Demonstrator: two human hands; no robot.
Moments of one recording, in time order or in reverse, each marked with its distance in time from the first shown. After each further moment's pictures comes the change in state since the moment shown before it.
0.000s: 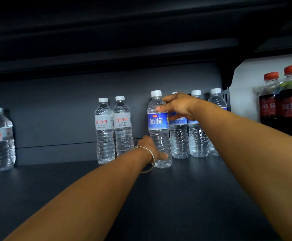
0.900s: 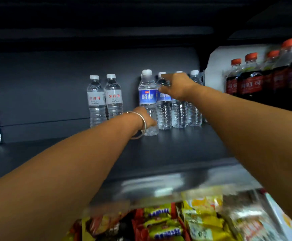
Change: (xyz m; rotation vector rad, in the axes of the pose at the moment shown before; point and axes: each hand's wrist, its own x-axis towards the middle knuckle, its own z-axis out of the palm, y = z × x) left_hand -0.064 0.015 -0.037 0.167 -0.042 0.174; right_hand -0.084 -0.025 0.012 -0.874 0.308 -0.103
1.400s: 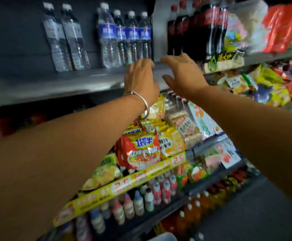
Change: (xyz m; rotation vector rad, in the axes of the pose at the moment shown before) left_hand -0.256 0.011 0.044 -0.232 0.280 0.501; right_hand -0.305 -0.048 -0.025 -0.361 0.165 0.050
